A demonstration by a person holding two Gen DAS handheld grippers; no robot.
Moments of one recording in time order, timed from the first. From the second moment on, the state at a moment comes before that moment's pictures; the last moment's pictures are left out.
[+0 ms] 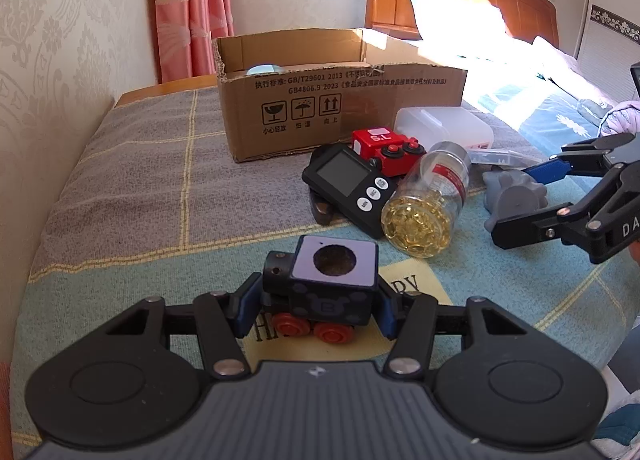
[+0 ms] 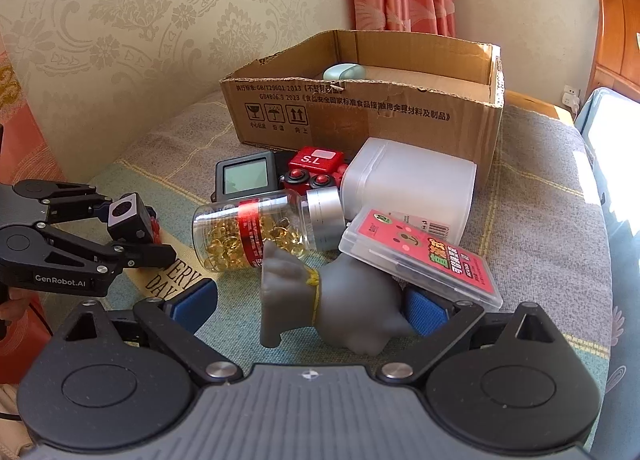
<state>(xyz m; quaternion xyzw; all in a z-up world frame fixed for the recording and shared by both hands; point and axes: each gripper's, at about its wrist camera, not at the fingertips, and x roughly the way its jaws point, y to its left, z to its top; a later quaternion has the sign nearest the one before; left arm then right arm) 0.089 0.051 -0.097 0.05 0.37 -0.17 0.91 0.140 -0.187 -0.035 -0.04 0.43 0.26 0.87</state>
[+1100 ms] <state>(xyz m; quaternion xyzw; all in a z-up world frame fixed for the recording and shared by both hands) 0.080 0.040 -0.058 0.08 0.38 -0.16 0.91 0.101 -0.173 0.008 -0.08 0.42 0.28 0.86</state>
